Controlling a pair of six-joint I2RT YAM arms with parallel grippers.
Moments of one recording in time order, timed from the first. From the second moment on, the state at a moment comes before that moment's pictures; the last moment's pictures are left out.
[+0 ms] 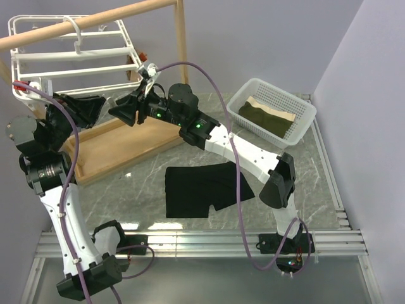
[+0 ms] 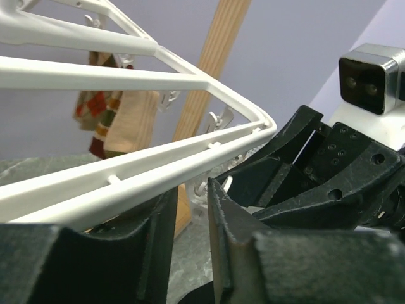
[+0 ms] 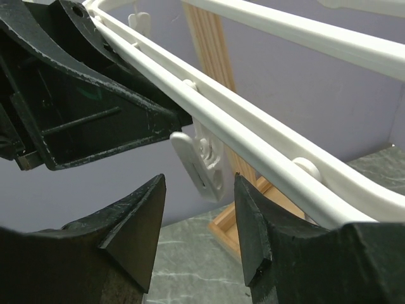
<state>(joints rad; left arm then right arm) 0.44 0.89 1.26 -0.15 0.83 -0.50 0.98 2.00 2.06 0.16 -0.33 0.34</state>
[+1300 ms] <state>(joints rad) 0.44 0.90 1.21 -0.03 0.97 -0.64 0.98 2.08 2.05 0.32 -0.31 0.23</state>
